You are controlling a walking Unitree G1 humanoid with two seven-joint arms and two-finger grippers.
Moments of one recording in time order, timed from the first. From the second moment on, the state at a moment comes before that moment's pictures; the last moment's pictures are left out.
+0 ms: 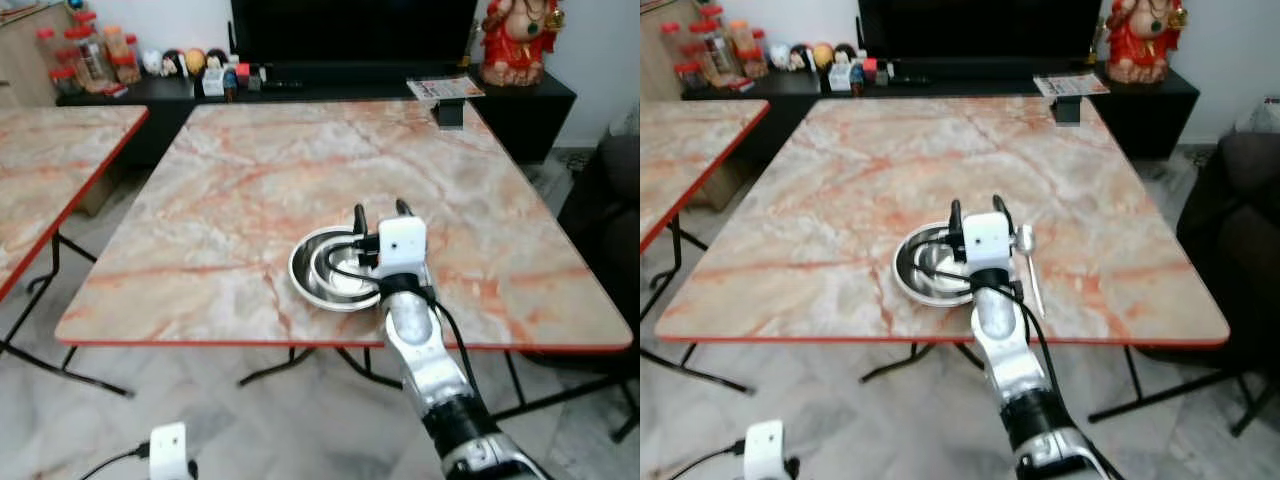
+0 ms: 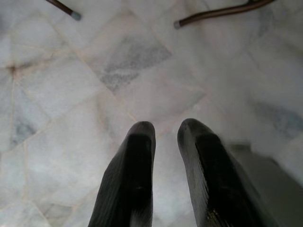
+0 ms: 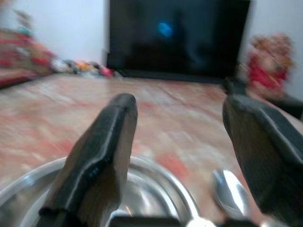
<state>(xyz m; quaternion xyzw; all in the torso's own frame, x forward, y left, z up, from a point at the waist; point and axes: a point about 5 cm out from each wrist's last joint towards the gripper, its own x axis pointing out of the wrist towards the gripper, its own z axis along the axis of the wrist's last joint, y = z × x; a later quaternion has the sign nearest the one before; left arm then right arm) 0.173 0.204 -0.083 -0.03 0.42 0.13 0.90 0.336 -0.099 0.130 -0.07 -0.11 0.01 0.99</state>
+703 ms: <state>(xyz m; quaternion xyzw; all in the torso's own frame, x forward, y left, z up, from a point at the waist) 0.177 0.204 -0.082 -0.03 0.42 0.12 0.90 0.334 -0.099 0.136 -0.07 -0.14 0.01 0.99</state>
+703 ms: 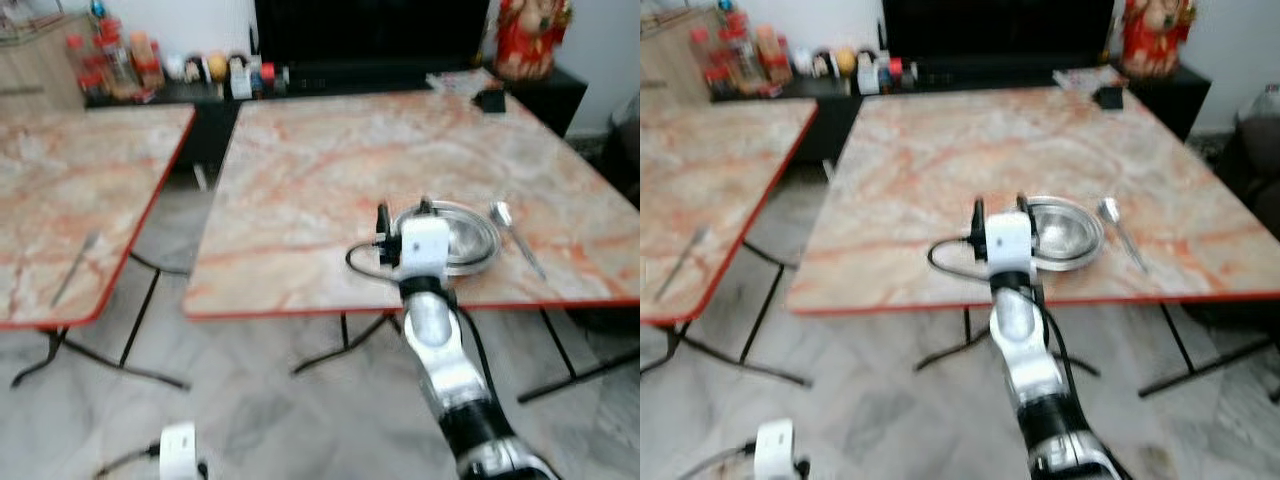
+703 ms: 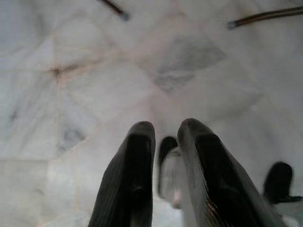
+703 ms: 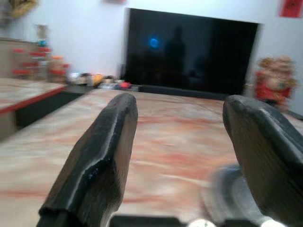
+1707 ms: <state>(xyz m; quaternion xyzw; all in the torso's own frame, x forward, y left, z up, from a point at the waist) 0.171 0.210 -0.083 -0.02 0.42 0.13 0.90 0.287 -0.158 0.027 -0.14 0.06 -0.01 0.99</state>
